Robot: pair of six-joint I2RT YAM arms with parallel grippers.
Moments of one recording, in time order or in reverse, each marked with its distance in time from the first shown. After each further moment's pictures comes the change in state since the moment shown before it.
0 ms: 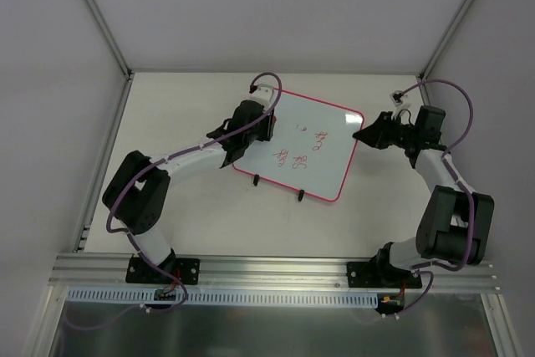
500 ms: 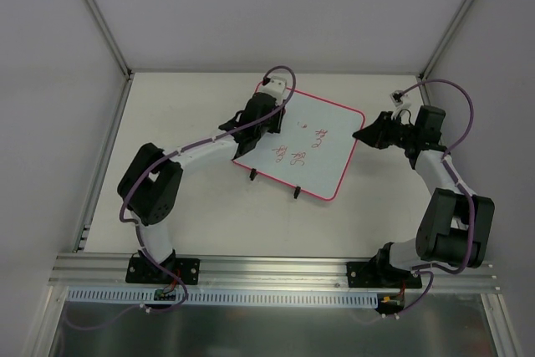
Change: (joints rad) left arm 0.014 0.095 0.126 -0.006 -0.033 0.040; right arm 0.008 -0.017 -0.001 -0.001 0.013 0.005
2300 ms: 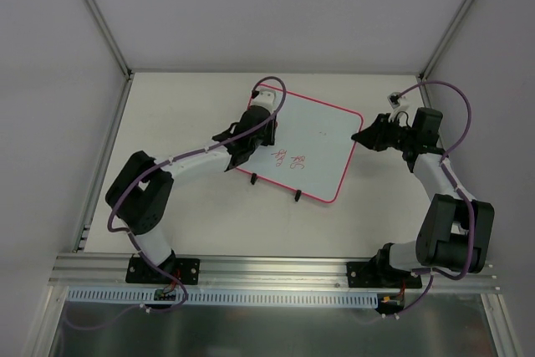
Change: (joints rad) left arm -0.024 -0.092 -0.134 -0.029 -0.043 -0.127; right arm 0.025 -0.038 -0.033 0.001 0.048 -0.013
